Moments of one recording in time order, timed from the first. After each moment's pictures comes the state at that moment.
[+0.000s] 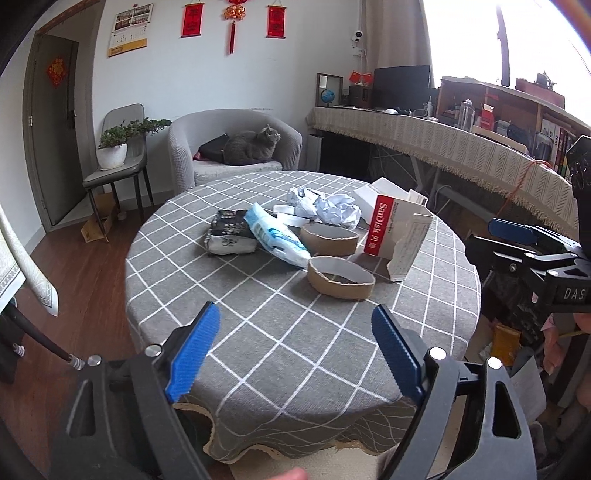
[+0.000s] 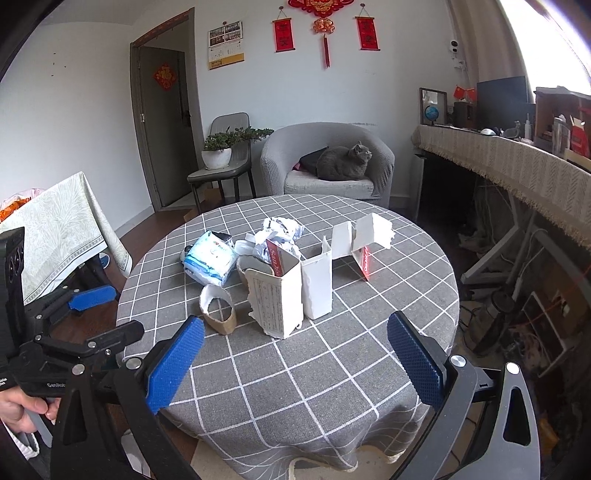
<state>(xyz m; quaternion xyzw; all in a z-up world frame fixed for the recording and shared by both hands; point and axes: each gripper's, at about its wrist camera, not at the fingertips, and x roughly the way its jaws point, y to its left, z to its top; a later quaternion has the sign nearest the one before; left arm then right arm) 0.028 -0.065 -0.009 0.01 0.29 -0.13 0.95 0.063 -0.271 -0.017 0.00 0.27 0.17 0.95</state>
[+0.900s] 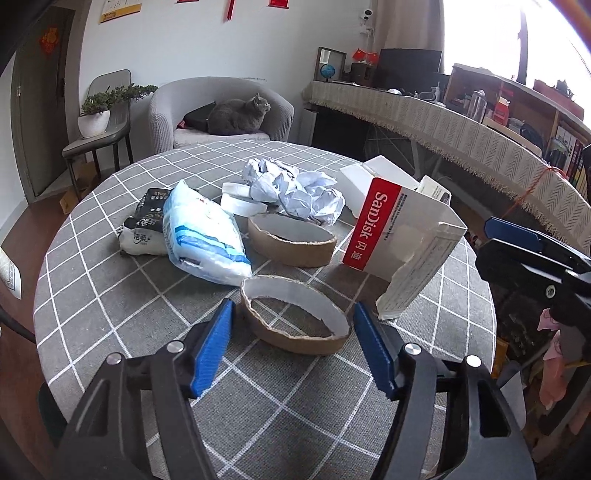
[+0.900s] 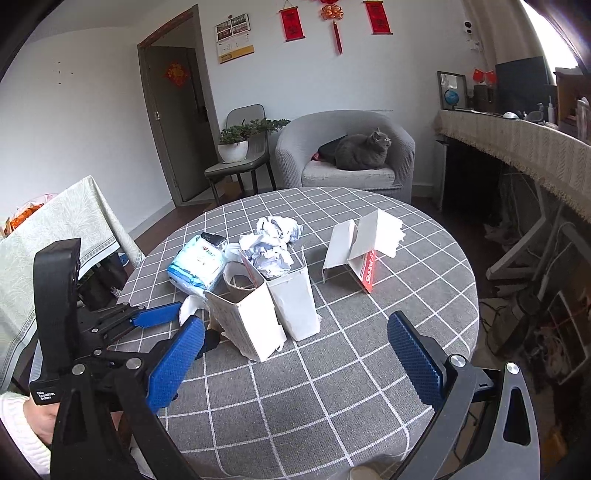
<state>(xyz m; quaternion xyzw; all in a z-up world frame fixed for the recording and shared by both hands) 0.105 -0.115 -0.039 -0.02 0.35 -0.14 0.93 0.115 -0.288 -0.028 0.02 0.29 0.23 0.93</state>
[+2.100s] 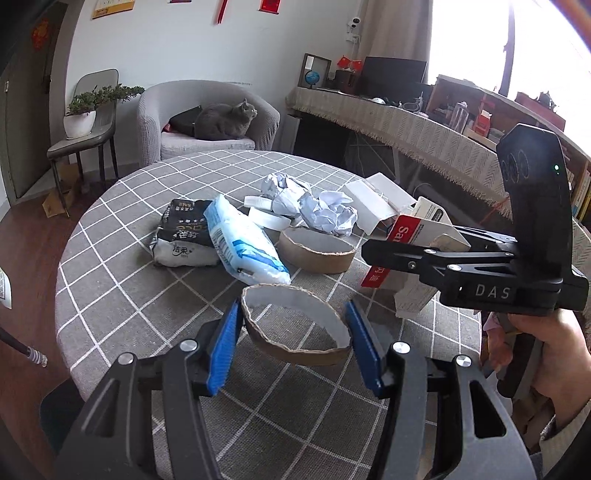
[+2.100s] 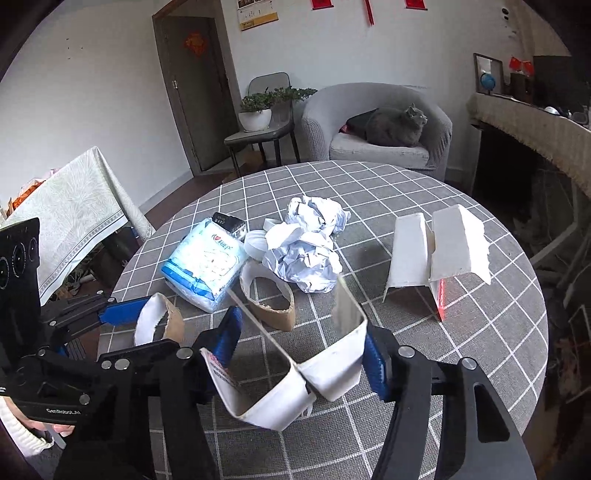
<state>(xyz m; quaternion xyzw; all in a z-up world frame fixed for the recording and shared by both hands) 0.097 -0.067 -0.025 -0.04 0.33 -0.19 0.92 0.158 -0.232 -0.037 -0.01 0.34 0.27 0.90</state>
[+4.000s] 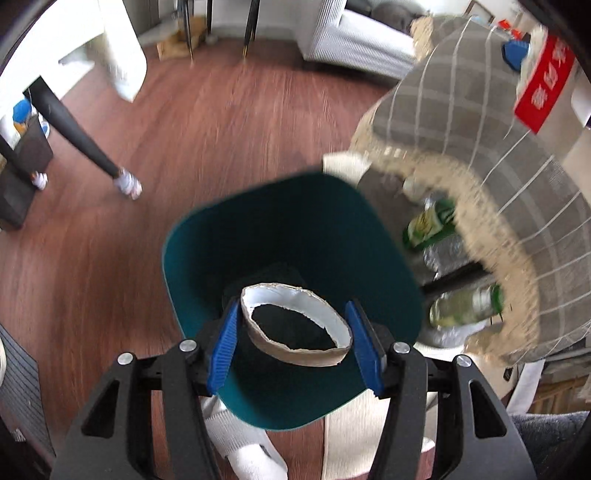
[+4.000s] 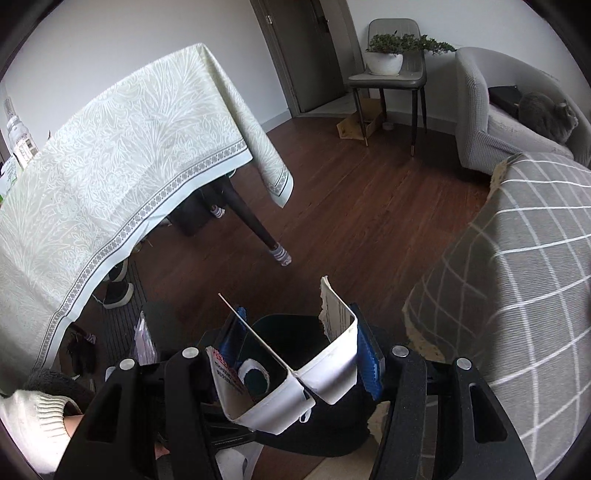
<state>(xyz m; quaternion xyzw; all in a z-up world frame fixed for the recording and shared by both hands) 0.044 0.236 -0.202 -0.11 0.56 0.00 0.82 0.140 0.125 -0.088 -0.06 0.43 0.42 0.80</state>
